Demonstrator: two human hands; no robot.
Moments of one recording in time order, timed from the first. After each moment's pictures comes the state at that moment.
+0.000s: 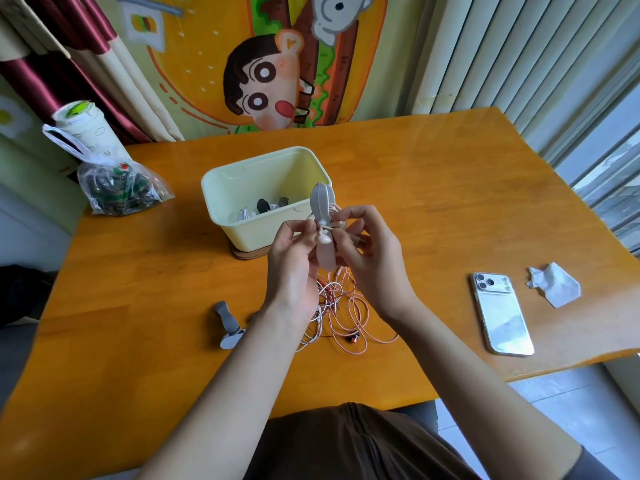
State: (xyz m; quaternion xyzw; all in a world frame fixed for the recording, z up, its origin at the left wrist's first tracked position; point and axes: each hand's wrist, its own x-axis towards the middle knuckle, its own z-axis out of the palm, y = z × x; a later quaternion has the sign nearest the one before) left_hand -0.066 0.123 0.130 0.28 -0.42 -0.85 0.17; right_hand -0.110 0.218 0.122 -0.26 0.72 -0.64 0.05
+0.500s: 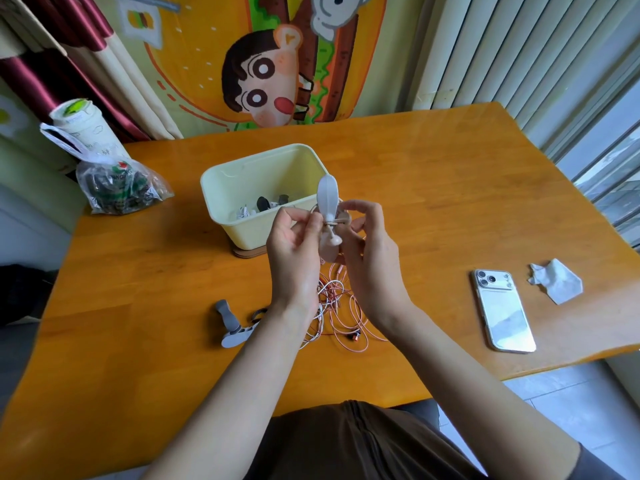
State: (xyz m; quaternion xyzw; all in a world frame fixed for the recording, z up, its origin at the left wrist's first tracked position) left_hand -0.069 0.130 0.129 0.24 -0.53 -0.77 0.27; right_hand -0.101 0.212 0.124 -0.22 0.76 -0.61 0.02
